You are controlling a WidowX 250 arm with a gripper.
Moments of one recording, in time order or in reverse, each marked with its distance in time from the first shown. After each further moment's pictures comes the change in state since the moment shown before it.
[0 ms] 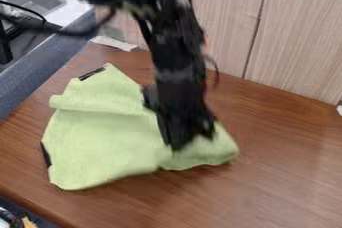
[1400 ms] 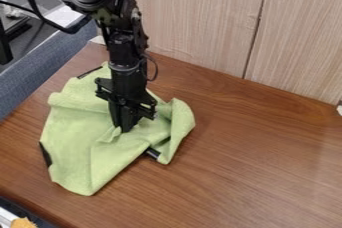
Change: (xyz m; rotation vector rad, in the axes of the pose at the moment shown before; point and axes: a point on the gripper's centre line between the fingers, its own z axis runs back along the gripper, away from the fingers) arm 0.012 0.118 -0.058 0.158 0.093 0.177
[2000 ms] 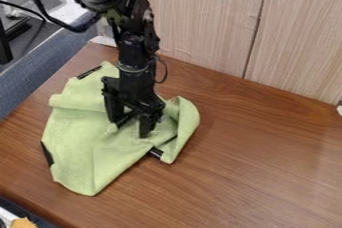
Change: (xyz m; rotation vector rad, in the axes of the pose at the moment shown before) arm -0.005 -0.015 0.013 0.051 -0.005 -0.032
